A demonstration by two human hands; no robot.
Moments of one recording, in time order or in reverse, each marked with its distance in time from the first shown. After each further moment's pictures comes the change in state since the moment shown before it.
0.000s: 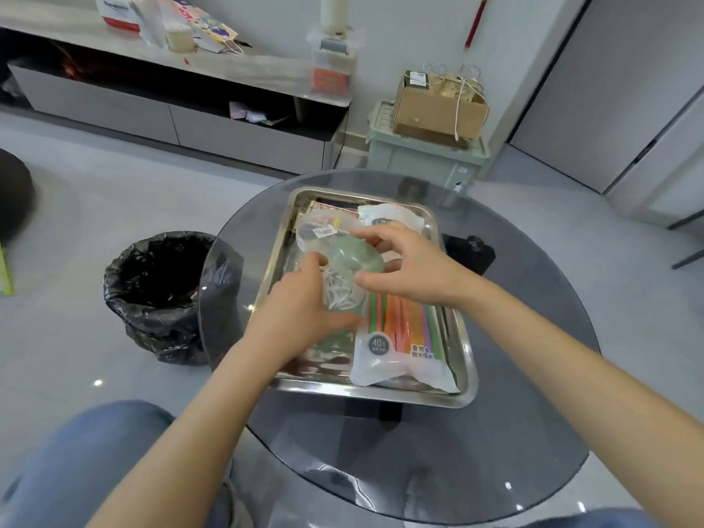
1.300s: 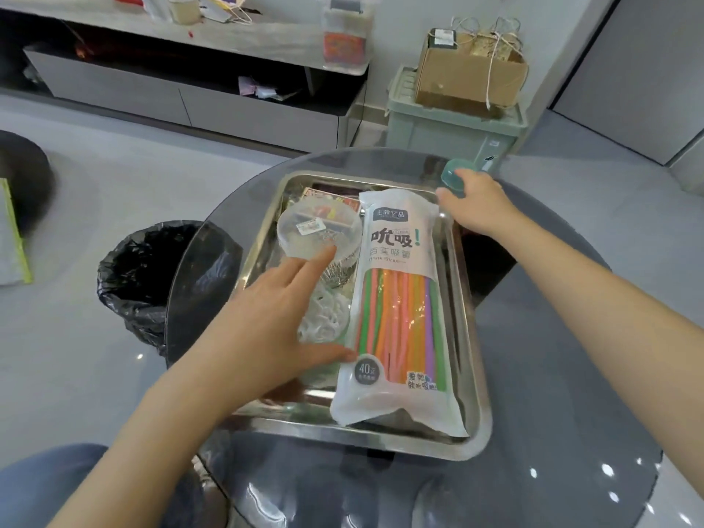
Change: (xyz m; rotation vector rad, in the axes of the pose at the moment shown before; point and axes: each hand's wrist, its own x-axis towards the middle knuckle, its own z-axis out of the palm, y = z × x) left_hand -0.009 0.015 -0.015 0.255 -0.099 0.123; right_hand 0.099 0.131 -0.077 -0.309 0.317 0.333
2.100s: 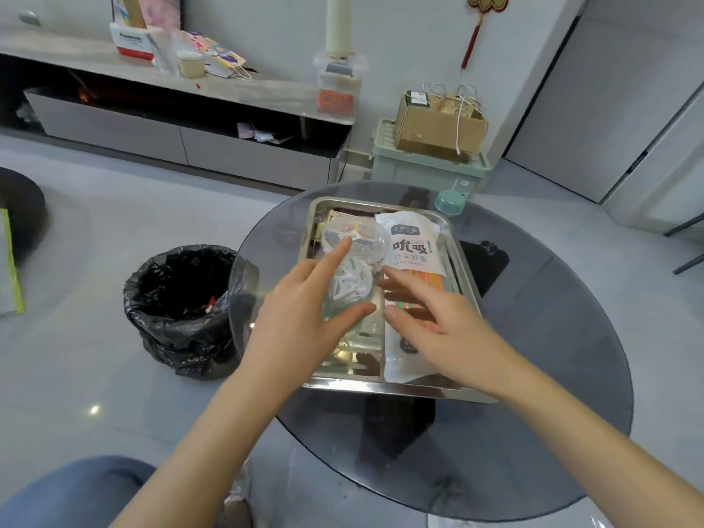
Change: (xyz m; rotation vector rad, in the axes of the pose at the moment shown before) left_hand -0.040 -0.027 -0.002 -0.316 0.381 0.090; right_hand -0.231 -0.108 0.023 0.432 -0.209 -0.277
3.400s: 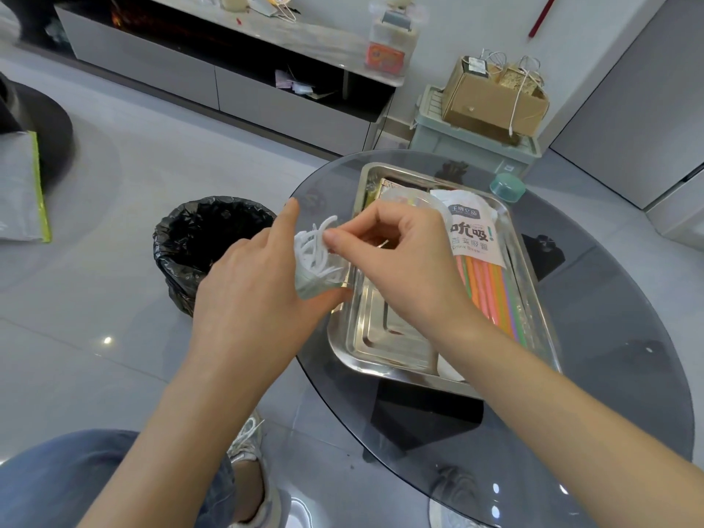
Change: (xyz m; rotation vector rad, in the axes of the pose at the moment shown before) left_hand -0.025 -0.033 -0.051 0.263 0.162 -0.219; right_hand 0.065 -0.069 0.071 0.246 0.191 -0.112
